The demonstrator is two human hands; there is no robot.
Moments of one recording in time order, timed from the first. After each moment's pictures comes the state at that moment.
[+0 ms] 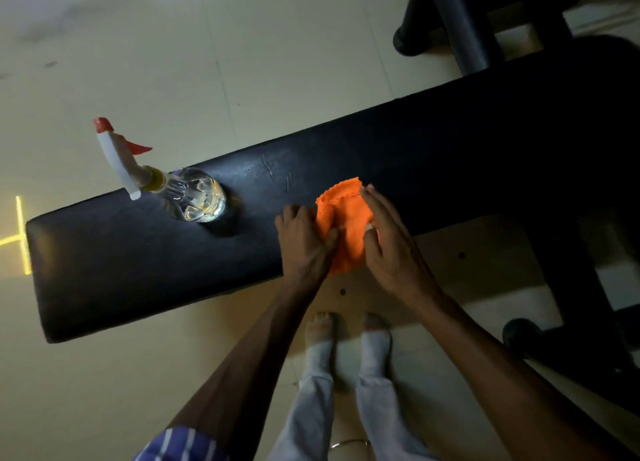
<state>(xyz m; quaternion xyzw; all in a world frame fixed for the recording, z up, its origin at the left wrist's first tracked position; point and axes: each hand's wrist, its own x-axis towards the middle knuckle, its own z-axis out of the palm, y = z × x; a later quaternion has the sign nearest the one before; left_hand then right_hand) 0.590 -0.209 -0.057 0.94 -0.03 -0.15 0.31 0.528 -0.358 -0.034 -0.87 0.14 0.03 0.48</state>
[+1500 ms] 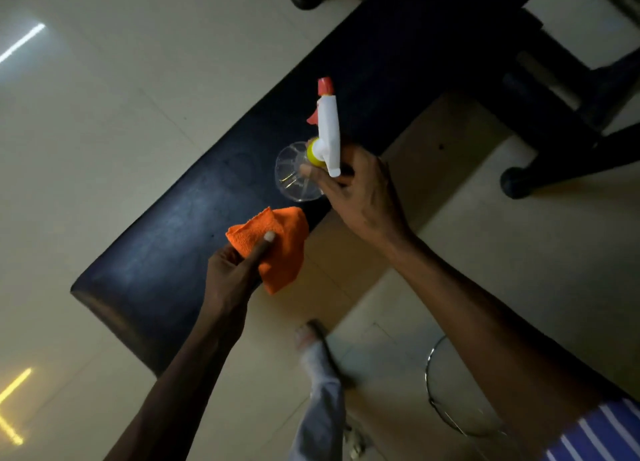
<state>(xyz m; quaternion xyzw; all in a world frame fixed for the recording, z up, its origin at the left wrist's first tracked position) 0.605 0.092 -0.011 0.69 0.06 -0.44 0.57 0.529 -0.121 0.039 -0.77 0.33 -0.18 0.52</state>
